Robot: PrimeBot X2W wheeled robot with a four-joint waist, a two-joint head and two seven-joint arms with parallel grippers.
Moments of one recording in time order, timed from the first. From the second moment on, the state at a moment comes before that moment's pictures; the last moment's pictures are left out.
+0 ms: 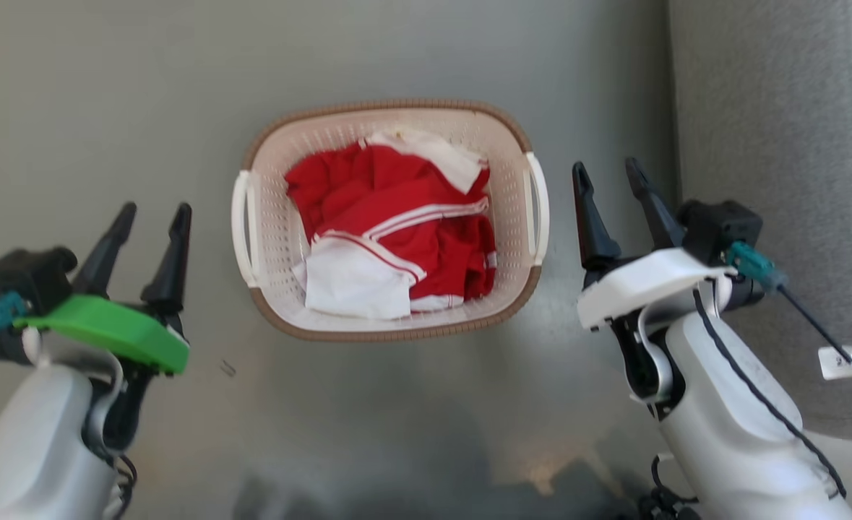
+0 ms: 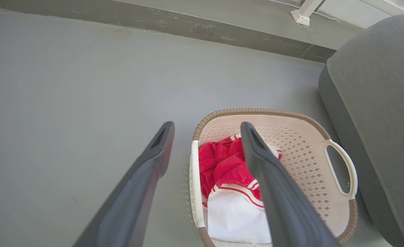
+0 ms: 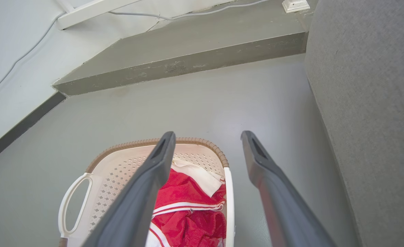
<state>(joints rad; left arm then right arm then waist) -0.40 0.34 -0.39 0.34 -0.74 -0.12 -0.24 -0.38 -0.06 0.37 0.35 0.39 -0.11 -0.25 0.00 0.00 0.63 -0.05</state>
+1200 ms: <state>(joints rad) -0.79 0.40 -0.69 0.59 -0.84 -0.13 -0.16 -0.74 -0.06 0.52 0.65 0.60 -0.12 -0.25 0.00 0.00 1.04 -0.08</state>
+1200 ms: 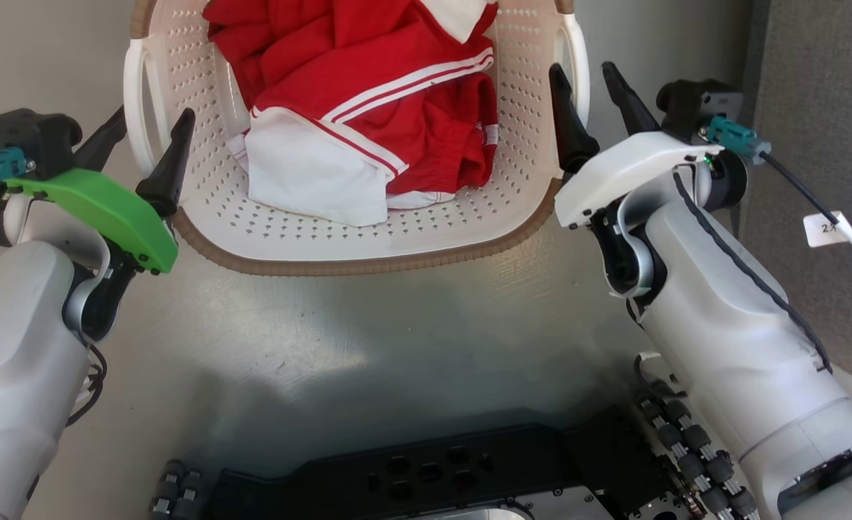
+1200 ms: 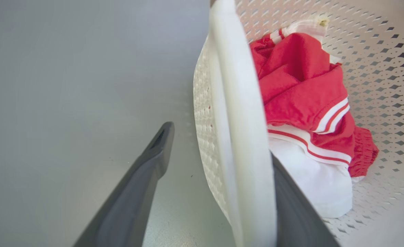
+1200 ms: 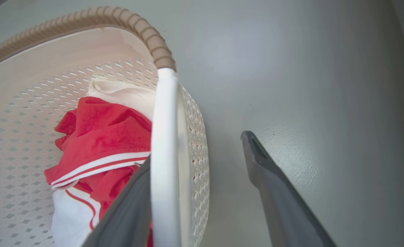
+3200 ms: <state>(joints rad) -0.73 0.25 -0.94 0.93 -1.16 -0.12 -0.04 -0.75 -0.04 0.87 0.95 0.93 -0.04 -0.12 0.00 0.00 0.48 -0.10</state>
